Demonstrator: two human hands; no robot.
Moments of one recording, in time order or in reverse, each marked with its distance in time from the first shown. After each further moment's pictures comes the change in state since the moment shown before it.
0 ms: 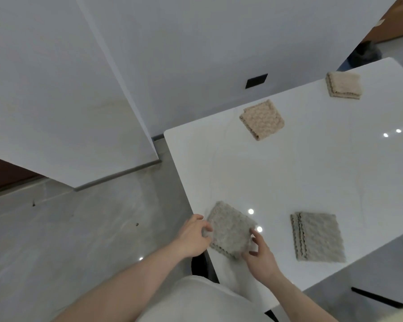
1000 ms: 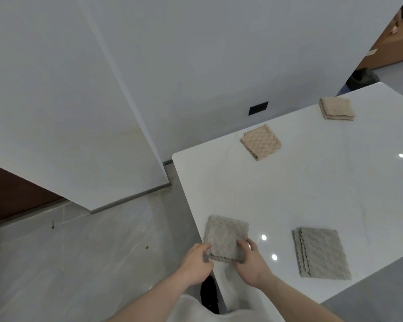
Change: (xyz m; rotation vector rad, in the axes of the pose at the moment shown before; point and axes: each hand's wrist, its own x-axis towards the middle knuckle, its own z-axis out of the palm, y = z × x) left_hand -0.040 0.004 0.025 -0.082 0.073 -0.072; right_hand 0.018 -0.008 0.006 -0.372 -0.129 -0.197
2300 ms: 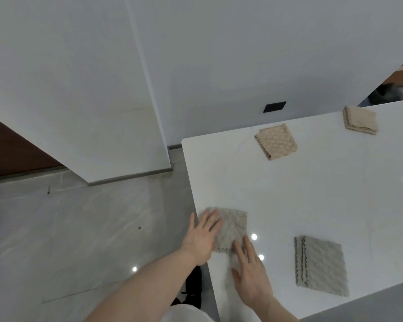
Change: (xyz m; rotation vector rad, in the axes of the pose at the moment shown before) left_hand 0.050 0.004 0.005 0.771 0.062 0.258; right_hand 0.000 0.041 0.031 -0.531 0.133 -0.213
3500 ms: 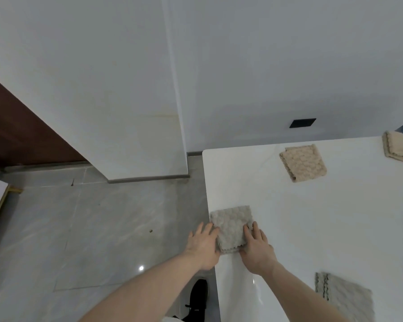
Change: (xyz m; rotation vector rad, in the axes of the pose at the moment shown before) left_hand 0.002 -0.030 -0.034 -0.399 -0.050 -0.261; right_hand 0.125 -0.025 -0.067 -0.106 -0.192 0.028
